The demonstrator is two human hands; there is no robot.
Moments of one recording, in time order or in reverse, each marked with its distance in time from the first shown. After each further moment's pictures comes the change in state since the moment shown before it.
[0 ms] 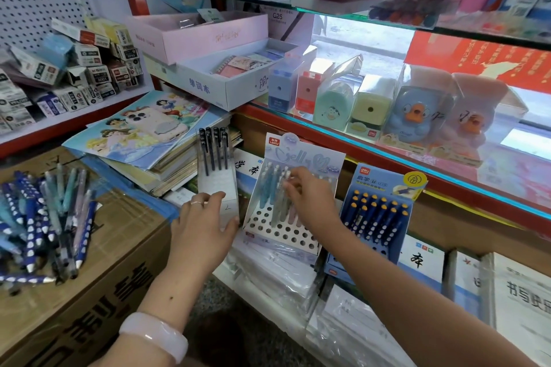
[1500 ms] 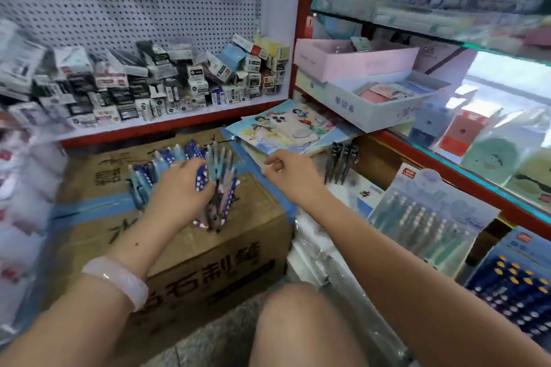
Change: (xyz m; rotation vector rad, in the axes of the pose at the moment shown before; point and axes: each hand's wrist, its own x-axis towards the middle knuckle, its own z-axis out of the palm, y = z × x) left_hand -0.036 -0.171 -0.131 -0.056 0.274 -0.314; right_hand 0.011 -0.188 0.131 -0.089 -0.495 -0.373
